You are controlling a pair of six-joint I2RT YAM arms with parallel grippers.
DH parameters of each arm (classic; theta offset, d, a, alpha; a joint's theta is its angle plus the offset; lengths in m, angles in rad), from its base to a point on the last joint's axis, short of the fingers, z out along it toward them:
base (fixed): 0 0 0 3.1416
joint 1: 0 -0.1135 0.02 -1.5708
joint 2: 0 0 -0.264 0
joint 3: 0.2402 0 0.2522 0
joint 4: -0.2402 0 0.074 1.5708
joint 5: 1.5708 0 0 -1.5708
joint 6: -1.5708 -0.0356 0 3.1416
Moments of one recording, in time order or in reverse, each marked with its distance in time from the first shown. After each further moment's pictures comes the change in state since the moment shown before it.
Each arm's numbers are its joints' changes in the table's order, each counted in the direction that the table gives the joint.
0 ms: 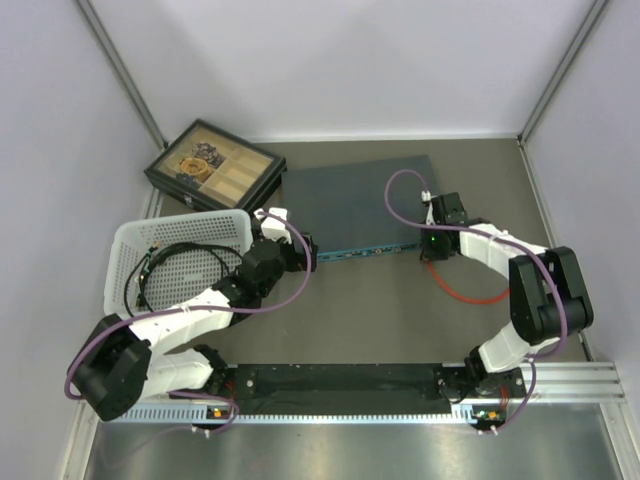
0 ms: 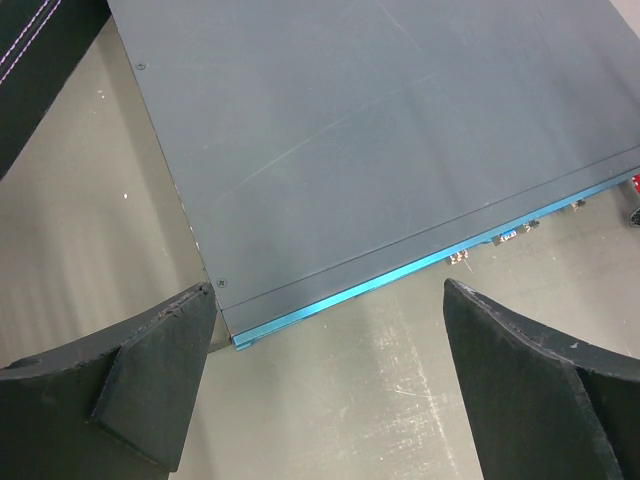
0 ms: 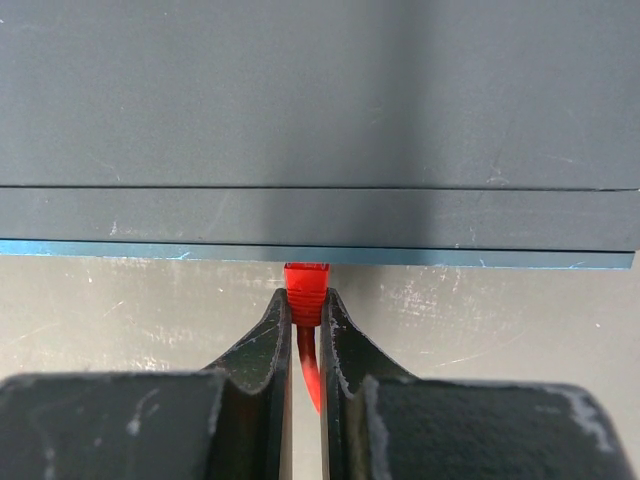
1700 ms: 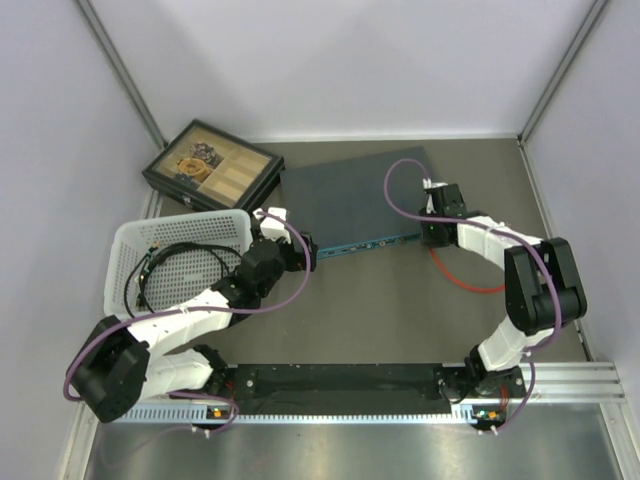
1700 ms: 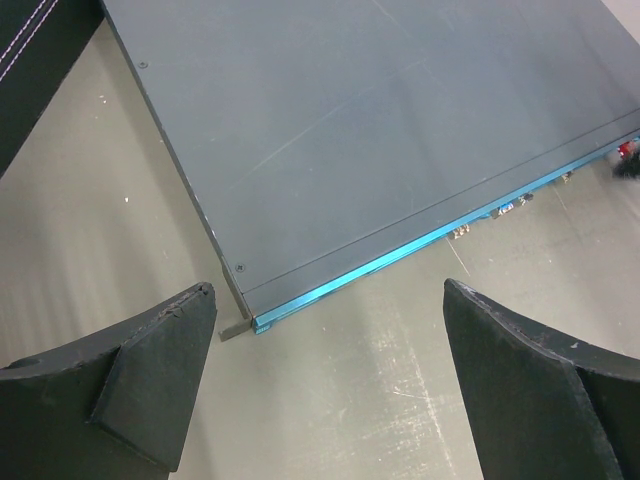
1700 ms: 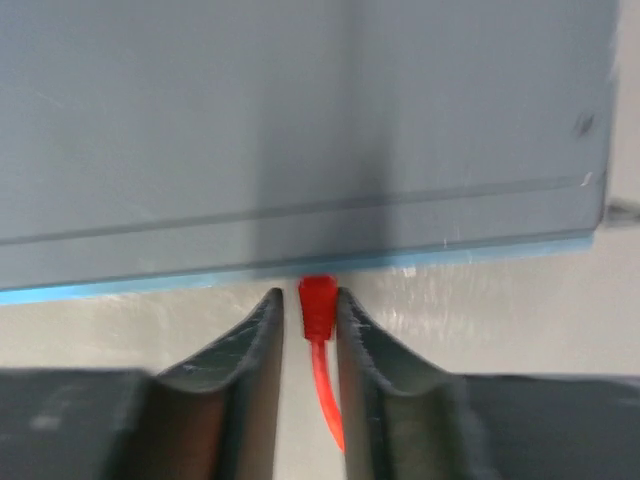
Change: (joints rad) left arm 0.000 0.011 0.000 -0.002 0.000 0.000; right arm 0.003 -0.064 0.071 0.068 0.076 0.012
